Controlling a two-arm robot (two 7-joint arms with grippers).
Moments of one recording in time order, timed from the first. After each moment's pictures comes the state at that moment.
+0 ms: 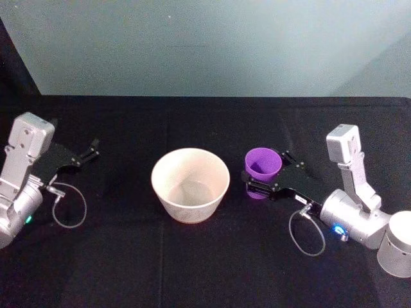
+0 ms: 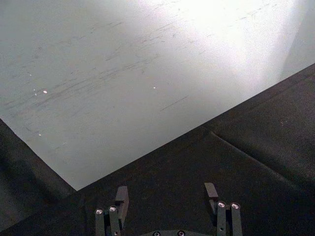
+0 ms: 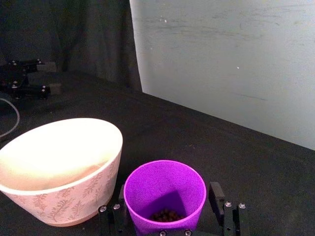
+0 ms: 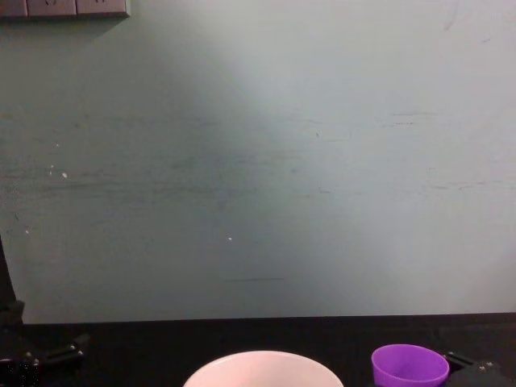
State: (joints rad) left arm -0.20 0.60 0.45 -1.41 -0.25 -0.12 0.03; right arm 0.28 0.41 -0.41 -1.21 0.37 -0.14 0.52
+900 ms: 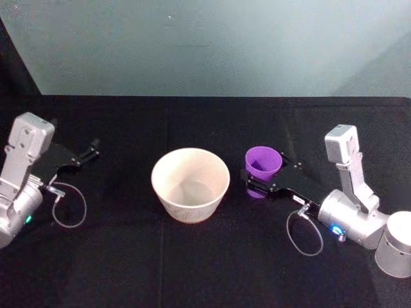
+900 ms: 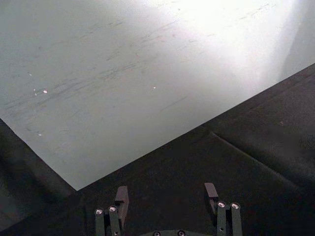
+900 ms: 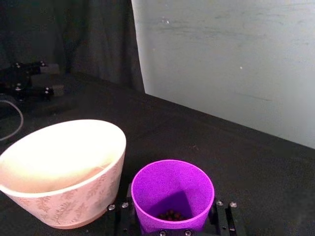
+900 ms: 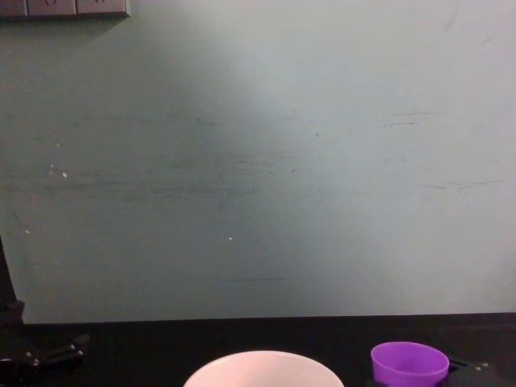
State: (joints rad) left arm -0.20 0.60 0.45 -1.41 -0.25 -0.12 0.03; right arm 0.28 0.38 -0.38 -1.20 0.36 -0.14 0.54
